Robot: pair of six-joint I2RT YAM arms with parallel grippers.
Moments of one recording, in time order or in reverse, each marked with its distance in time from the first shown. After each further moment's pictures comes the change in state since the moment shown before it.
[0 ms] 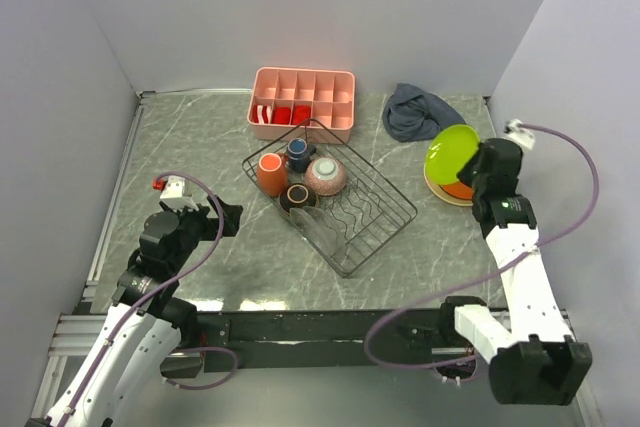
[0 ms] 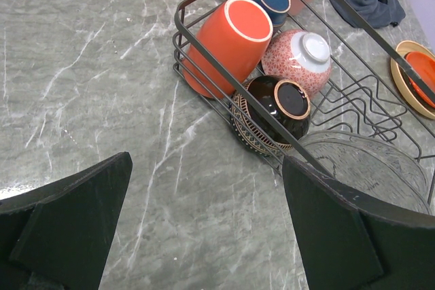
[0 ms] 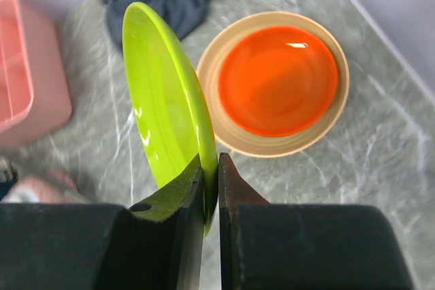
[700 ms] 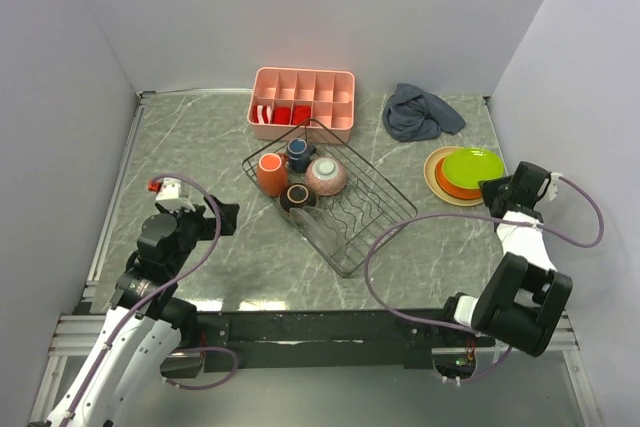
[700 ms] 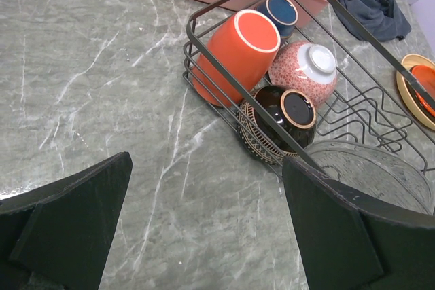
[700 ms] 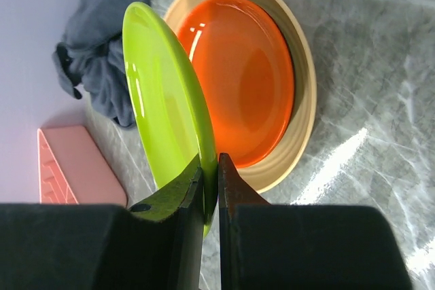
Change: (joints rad) left arm 0.000 -0.026 0.001 -0.008 -0.041 -0.001; right arm -0.473 0.270 -0.256 0.367 -0.377 0.525
